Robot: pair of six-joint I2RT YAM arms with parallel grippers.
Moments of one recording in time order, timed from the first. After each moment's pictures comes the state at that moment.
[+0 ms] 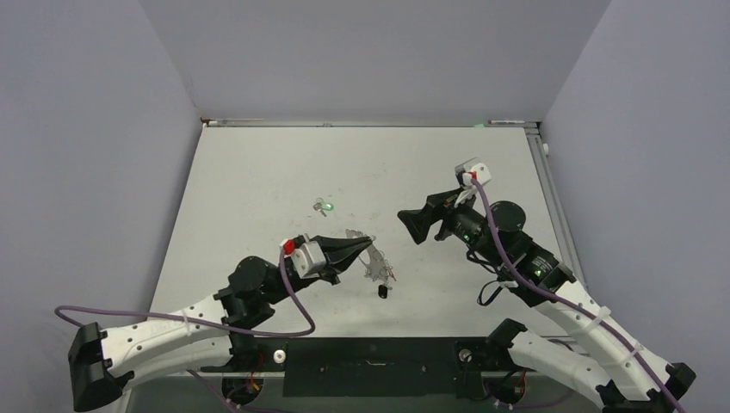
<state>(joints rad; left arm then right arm) -1.11 0.79 0.49 0.64 0.03 0.12 0.72 0.78 0.91 -0.25 0.01 0.28</state>
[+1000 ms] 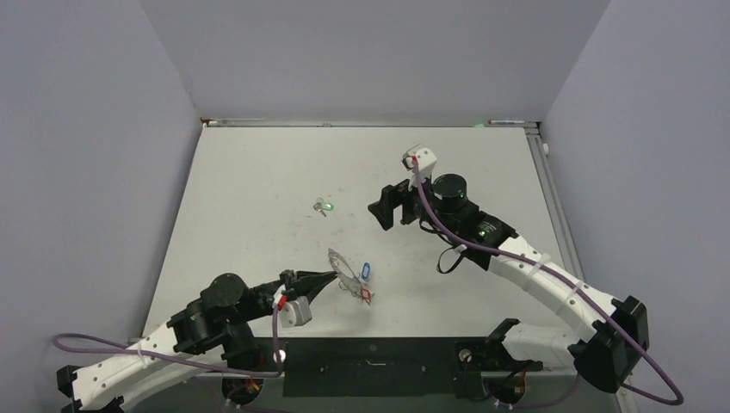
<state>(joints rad) -1.09 0.34 0.46 -0.13 0.16 0.53 0.72 1.12 0.95 -0.10 -0.08 0.19</state>
